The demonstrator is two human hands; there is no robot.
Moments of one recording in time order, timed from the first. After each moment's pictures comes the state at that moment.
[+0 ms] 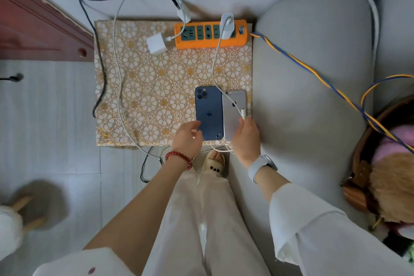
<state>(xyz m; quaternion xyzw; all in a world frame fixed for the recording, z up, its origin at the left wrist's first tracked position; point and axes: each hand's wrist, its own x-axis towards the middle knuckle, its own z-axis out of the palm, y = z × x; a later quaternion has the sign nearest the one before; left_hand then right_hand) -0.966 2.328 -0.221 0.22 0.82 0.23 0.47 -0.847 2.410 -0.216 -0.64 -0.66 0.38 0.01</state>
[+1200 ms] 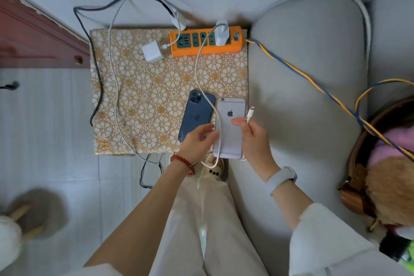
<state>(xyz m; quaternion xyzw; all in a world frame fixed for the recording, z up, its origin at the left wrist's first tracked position) -0.960 2.352 -0.190 0.15 0.72 0.32 0.60 -0.841 2.428 -0.179 -0.61 -0.54 0.56 0.10</state>
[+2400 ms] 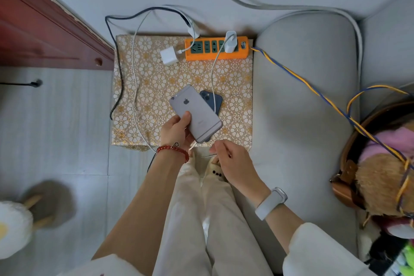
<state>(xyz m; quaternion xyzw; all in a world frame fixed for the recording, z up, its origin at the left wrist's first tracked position) -0.992 2.340 -0.138 -0.21 0.63 0.58 0.47 -0.855 2.368 -0.112 -0.51 -0.65 0.56 -0.02</state>
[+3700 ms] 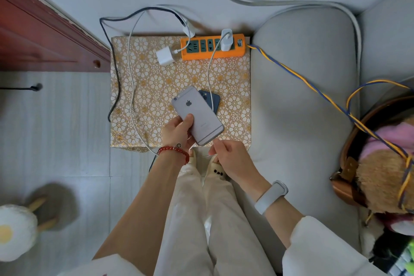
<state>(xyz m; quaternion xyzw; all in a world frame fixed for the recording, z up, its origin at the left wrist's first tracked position) -0.985 2.343 -0.144 -0.15 0.68 0.52 0.49 -0.859 2.379 -0.115 -0.53 -0.60 0.60 -0.05</state>
